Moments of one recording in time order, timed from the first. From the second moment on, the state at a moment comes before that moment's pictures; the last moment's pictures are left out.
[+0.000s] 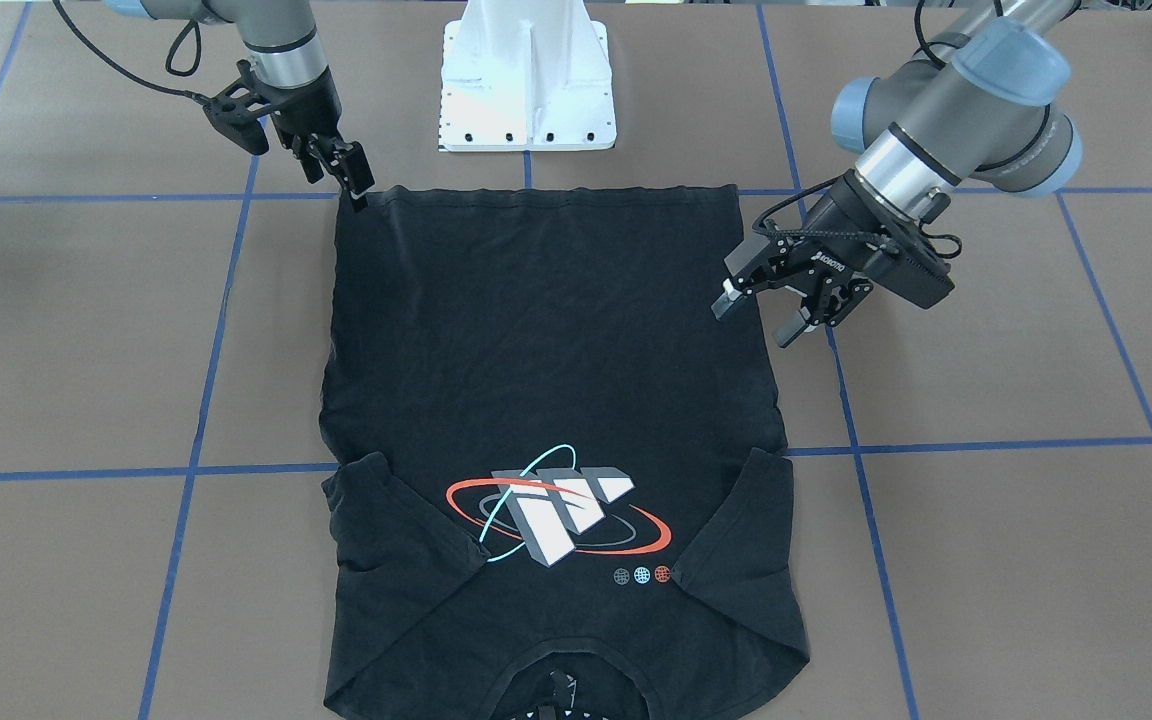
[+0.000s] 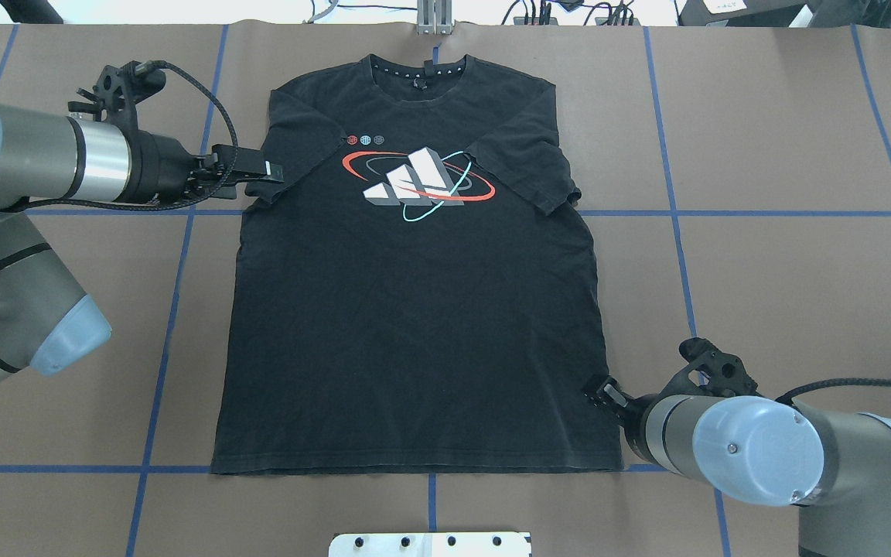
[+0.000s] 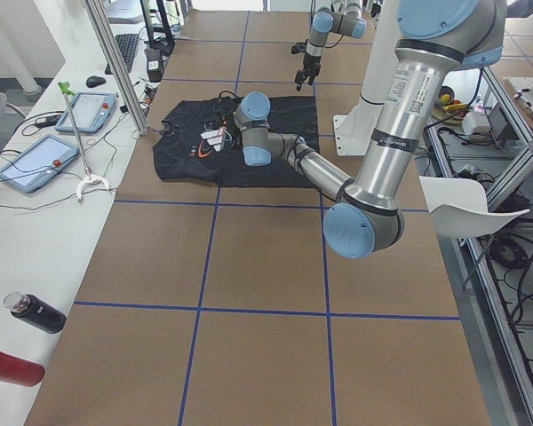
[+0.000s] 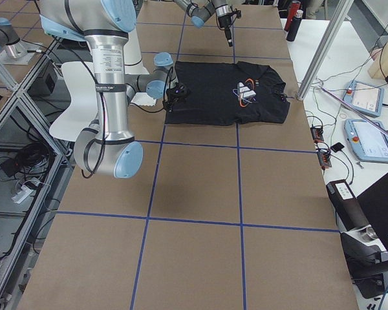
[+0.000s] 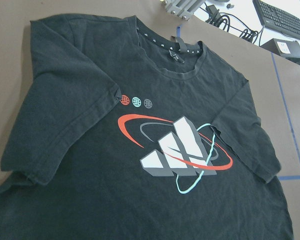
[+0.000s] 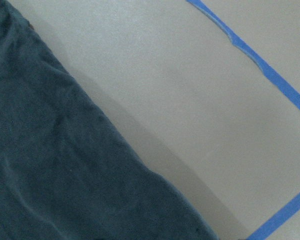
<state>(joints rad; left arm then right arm) -0.81 -1.90 -1.75 -2.47 -2.00 -1.36 0.20 -1.50 2.17 -1.43 1.54 2.17</state>
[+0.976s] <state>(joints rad) -0.81 -1.88 -1.76 -2.47 -1.97 -1.37 0.09 -1.51 2.12 -1.44 1.49 2.18</state>
